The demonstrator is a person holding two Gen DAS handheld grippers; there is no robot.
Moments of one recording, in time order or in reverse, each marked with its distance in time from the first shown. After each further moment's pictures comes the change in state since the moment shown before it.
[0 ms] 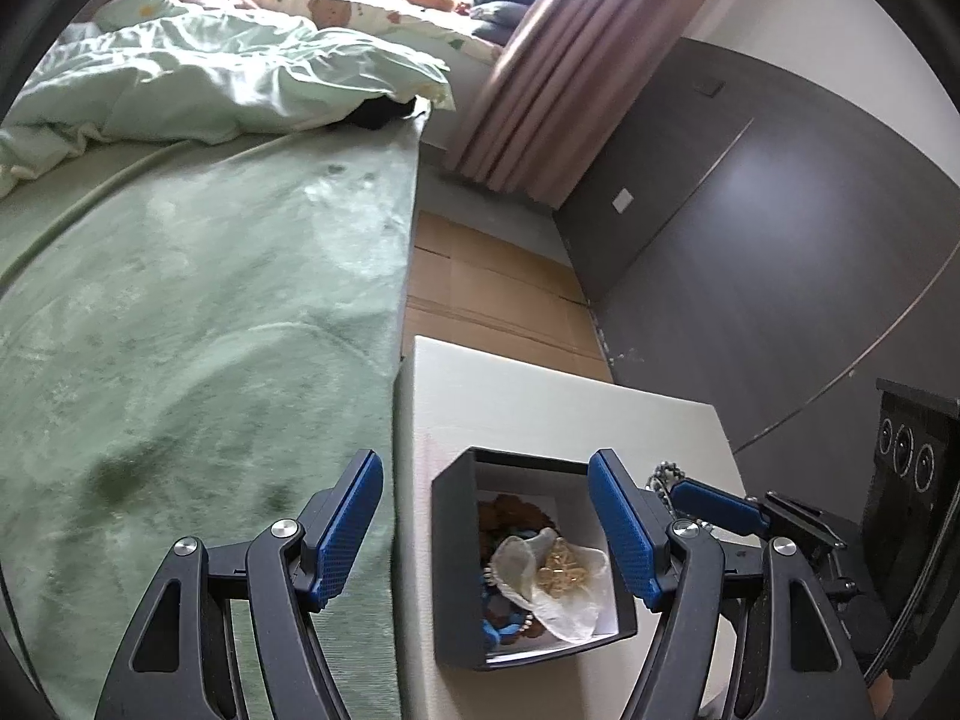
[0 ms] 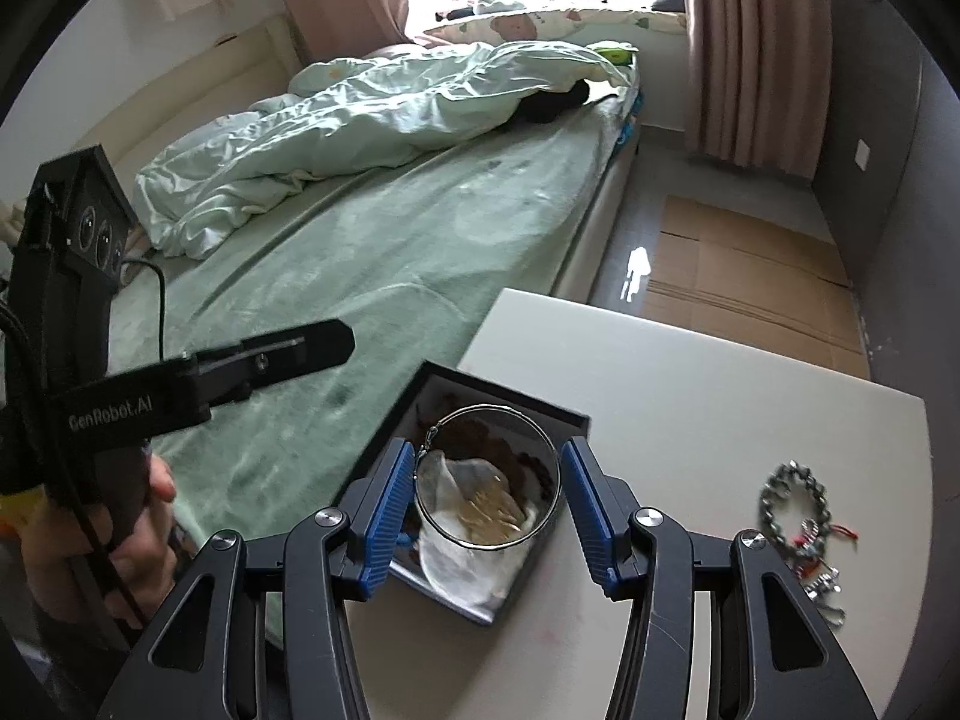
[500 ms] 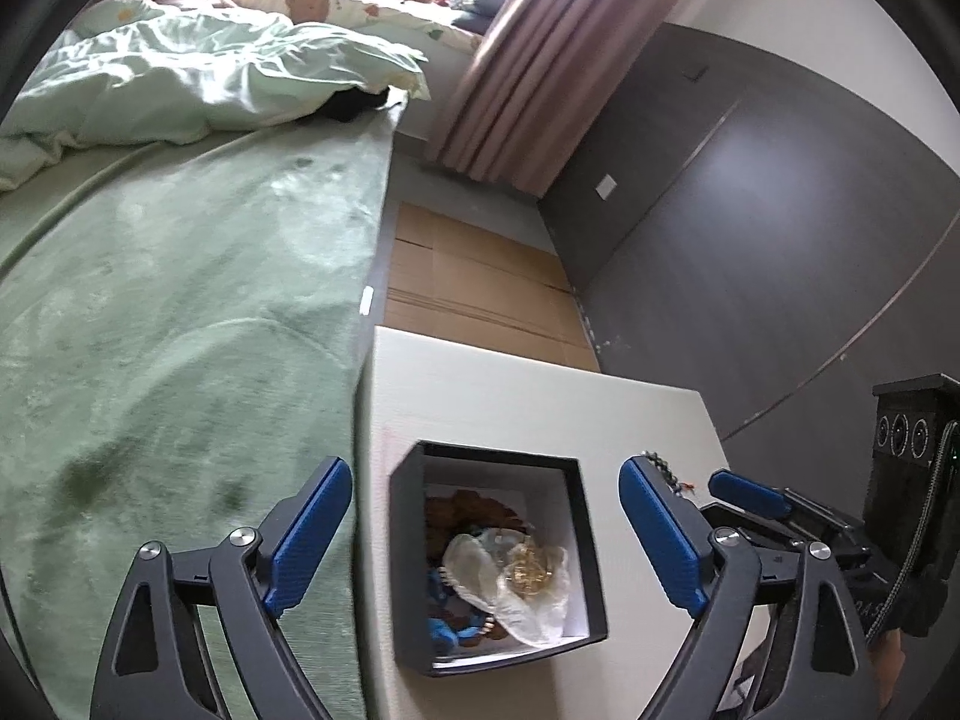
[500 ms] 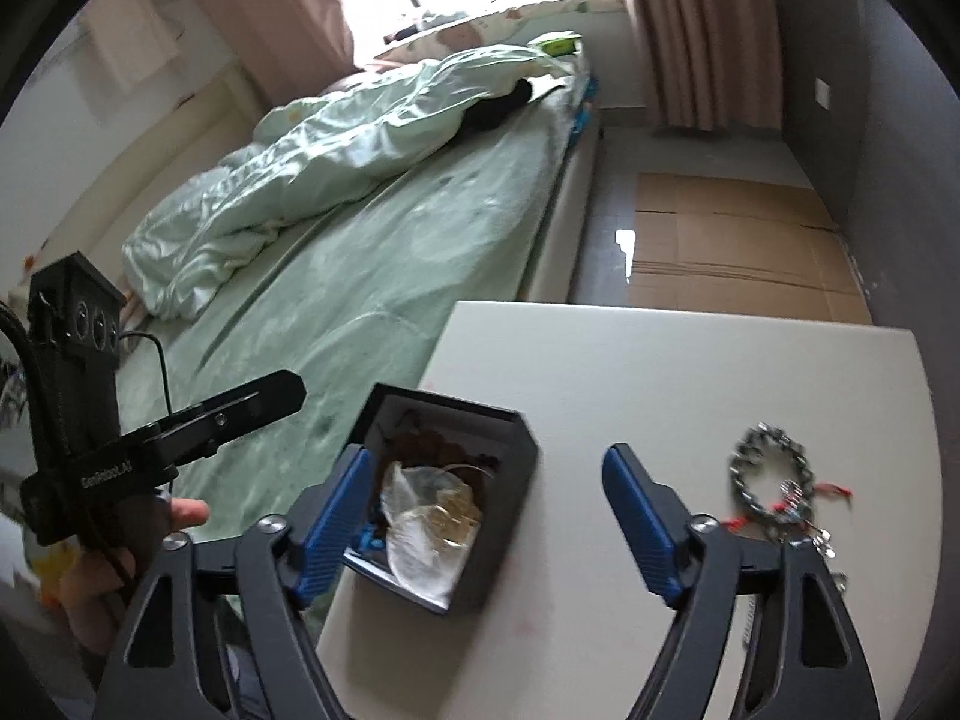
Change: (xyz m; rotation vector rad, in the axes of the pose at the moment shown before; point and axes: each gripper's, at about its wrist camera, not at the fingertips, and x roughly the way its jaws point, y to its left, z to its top) left arm 0.010 -0.028 -0.003 0.041 0.026 -0.030; right arm -0.023 -0.050 -0.010 0.178 -0.026 0.023
